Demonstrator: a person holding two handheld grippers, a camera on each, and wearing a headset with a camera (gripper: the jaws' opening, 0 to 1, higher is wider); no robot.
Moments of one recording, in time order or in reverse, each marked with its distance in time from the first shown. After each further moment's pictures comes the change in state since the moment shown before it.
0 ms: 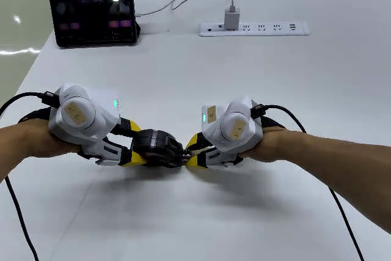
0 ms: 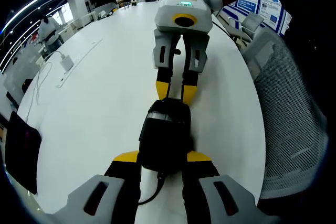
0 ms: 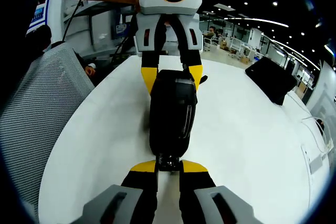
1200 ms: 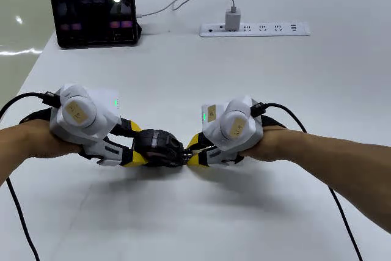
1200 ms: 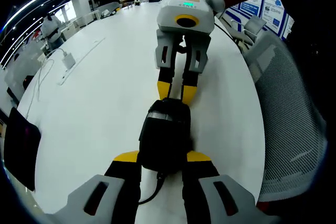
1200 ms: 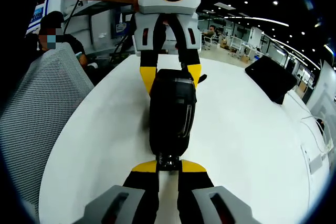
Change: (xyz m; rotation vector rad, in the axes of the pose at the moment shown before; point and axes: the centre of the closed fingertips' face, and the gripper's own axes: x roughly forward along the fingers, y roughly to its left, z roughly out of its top) left arm 0.000 0.001 0.000 -0.027 -0.004 0.003; right arm -0.002 -0.003 -0.002 0.005 0.009 0.002
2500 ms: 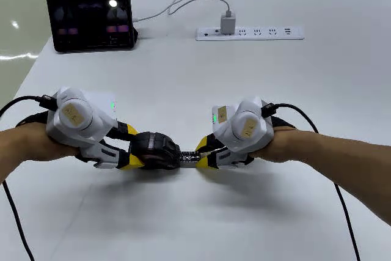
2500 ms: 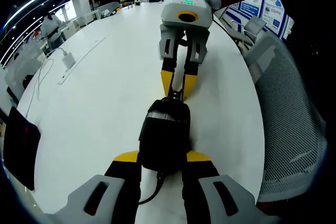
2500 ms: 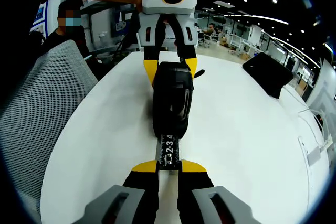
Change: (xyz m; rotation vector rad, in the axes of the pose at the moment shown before) left arm 0.001 0.001 0.001 -0.005 -0.002 -0.005; right arm -0.020 0.001 -0.018 0.006 0.019 0.001
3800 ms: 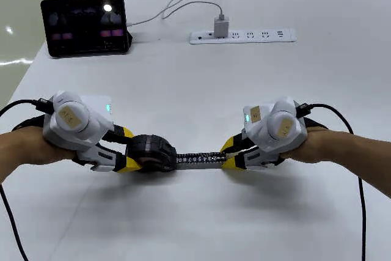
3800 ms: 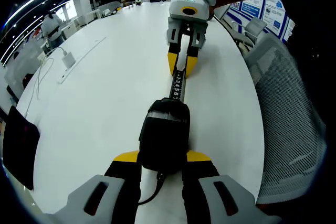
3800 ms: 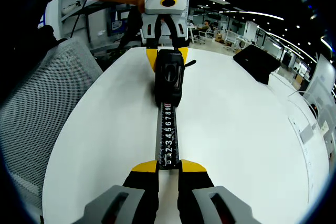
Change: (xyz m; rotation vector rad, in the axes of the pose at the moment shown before) left arm 0.000 -0.001 0.003 -0.008 0.000 -0.003; right arm -0.044 0.003 -0.045 0.031 0.022 -0.023
